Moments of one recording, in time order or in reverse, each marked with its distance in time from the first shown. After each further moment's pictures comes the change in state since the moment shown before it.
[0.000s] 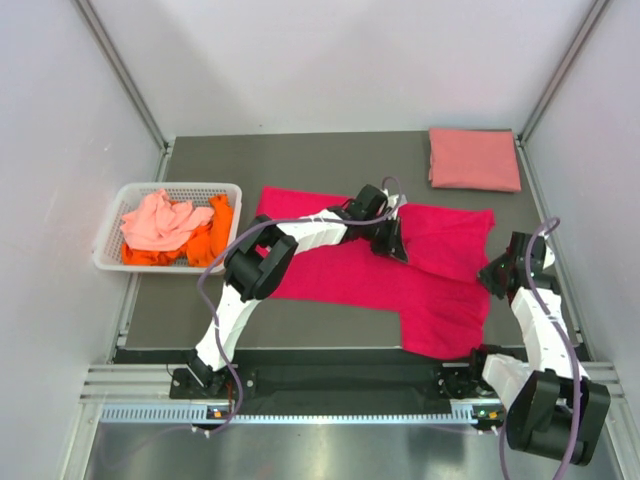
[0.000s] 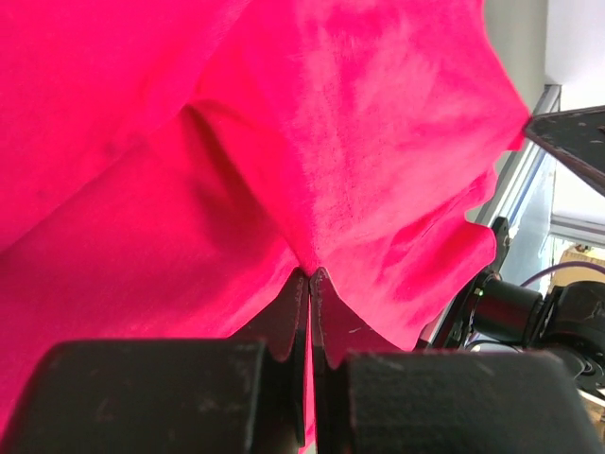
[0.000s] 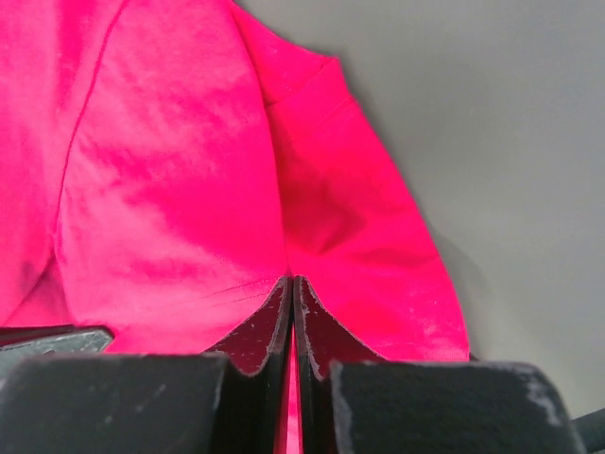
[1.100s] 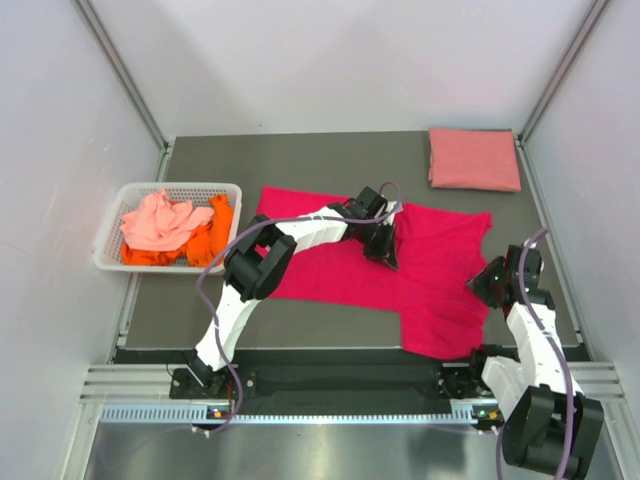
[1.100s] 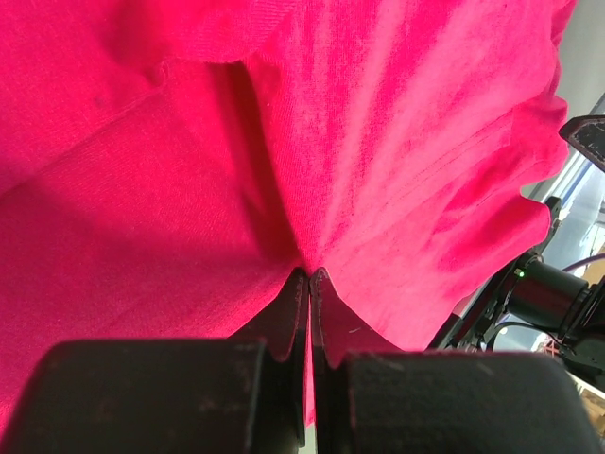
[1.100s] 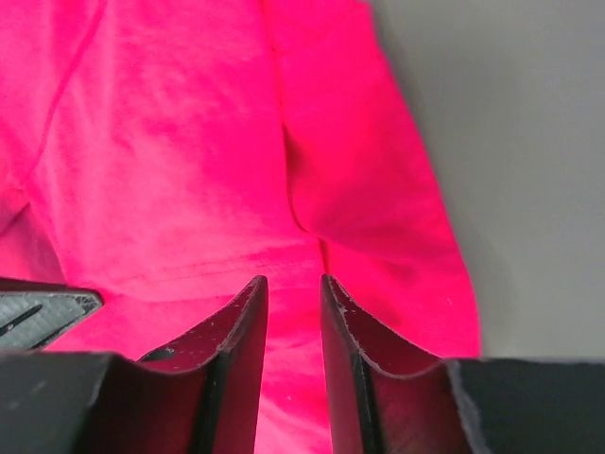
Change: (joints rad) left arm 0.005 0.000 0.037 -0.220 -0.048 0.073; right arm 0.000 -0.098 -0.121 0.052 -0.109 -0.079
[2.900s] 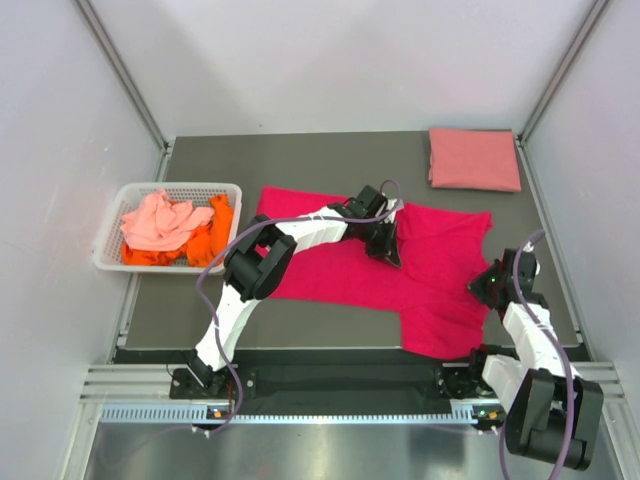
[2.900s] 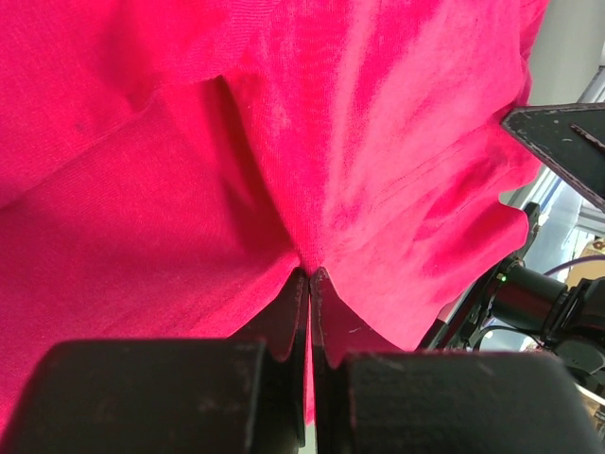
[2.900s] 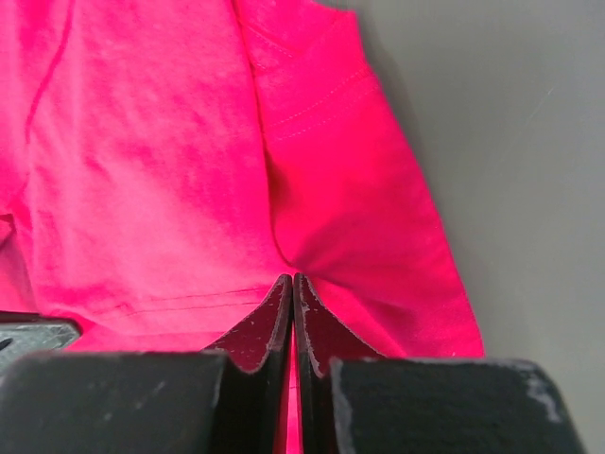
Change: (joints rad) left arm 0.000 0.000 -0.001 0.043 0.016 -0.029; right arm 0.000 0.080 -0.085 0.187 -0.004 0.028
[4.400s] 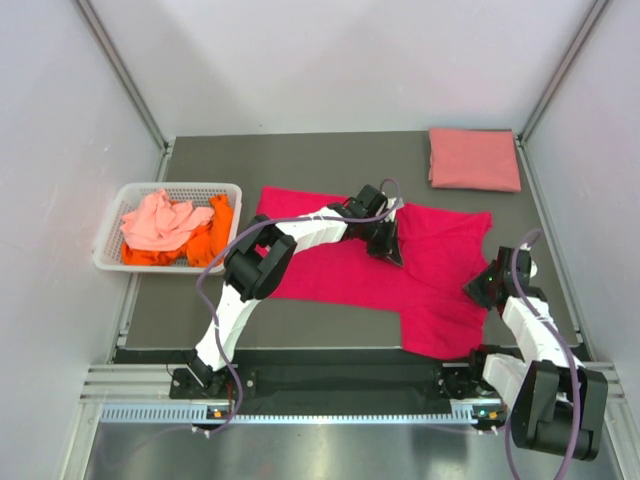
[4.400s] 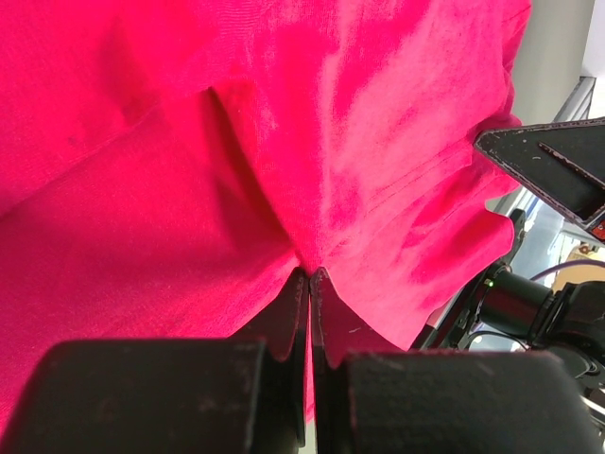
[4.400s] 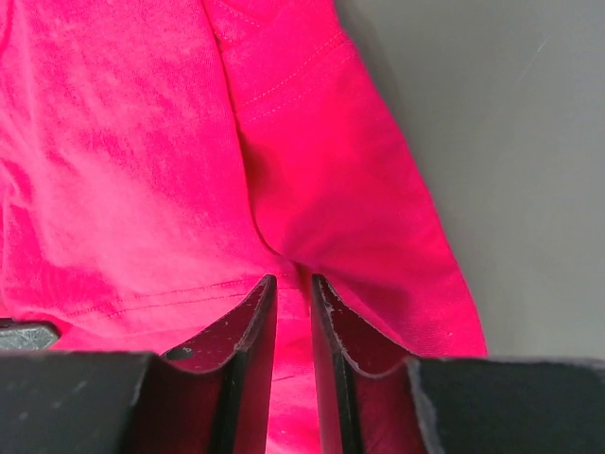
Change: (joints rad) left arm 0.000 0.000 -0.004 0.032 0.008 -0.030; right arm 0.049 0.036 0.033 -0.071 0.049 0.050
